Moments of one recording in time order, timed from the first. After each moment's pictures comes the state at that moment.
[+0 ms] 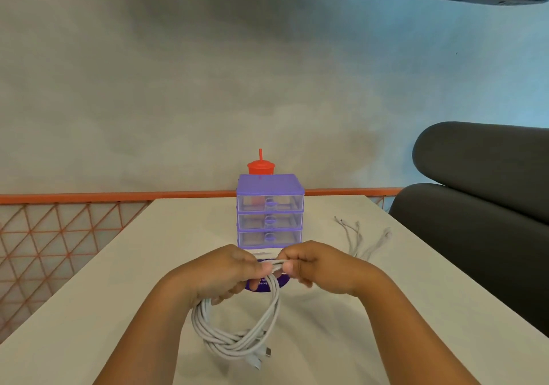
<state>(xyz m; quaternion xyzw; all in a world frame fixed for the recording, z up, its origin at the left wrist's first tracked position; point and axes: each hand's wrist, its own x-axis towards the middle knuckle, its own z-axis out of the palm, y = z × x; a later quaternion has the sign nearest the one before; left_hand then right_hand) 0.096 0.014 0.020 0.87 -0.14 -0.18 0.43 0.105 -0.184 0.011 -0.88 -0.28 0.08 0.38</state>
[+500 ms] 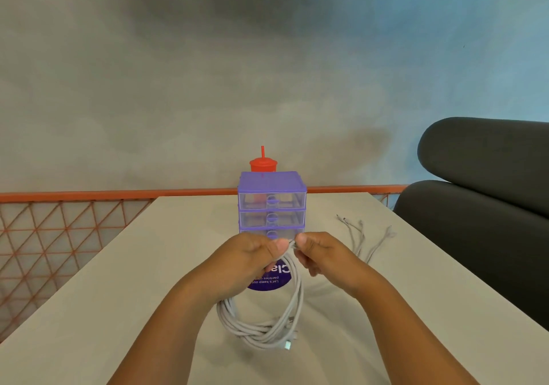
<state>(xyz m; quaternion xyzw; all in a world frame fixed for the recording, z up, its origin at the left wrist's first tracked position) 0.097 -0.005 0.013 0.83 -0.21 -0.07 0.51 0.116 -0.188 -0.006 -0.80 -0.27 -0.02 0.54</state>
